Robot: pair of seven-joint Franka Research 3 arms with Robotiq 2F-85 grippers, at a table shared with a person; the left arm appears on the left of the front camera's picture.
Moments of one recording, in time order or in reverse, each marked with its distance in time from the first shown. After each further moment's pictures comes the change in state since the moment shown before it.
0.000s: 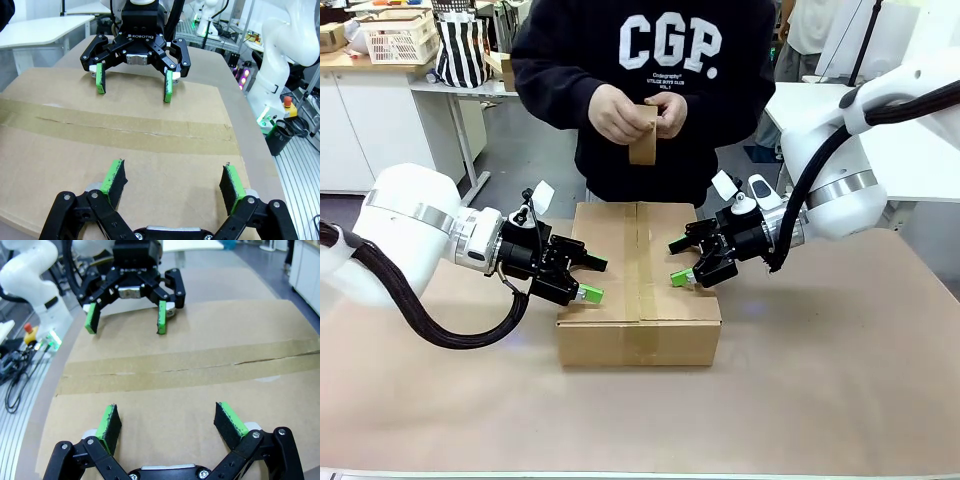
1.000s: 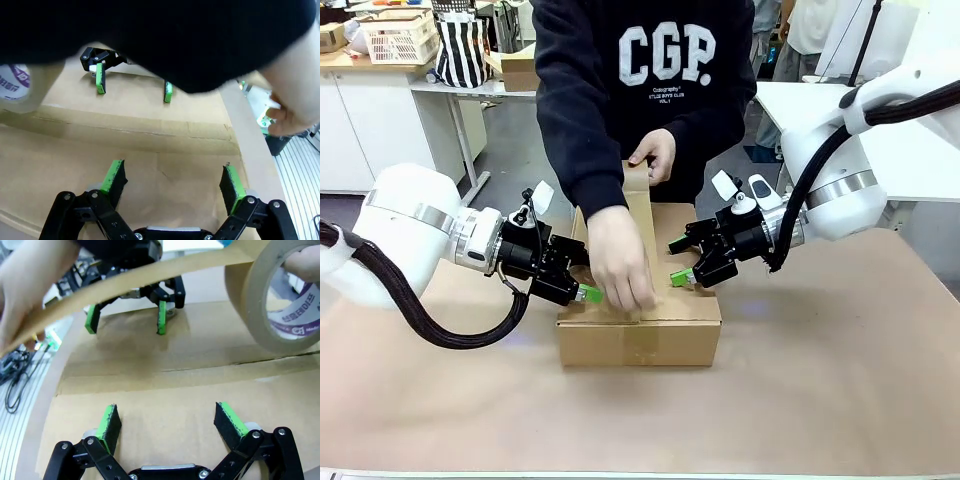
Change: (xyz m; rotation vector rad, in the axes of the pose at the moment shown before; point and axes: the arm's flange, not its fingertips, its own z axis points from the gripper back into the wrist) left arm 0.000 0.000 0.000 0.000 0.000 0.000; right arm 0.000 0.000 0.000 0.000 0.000 0.000
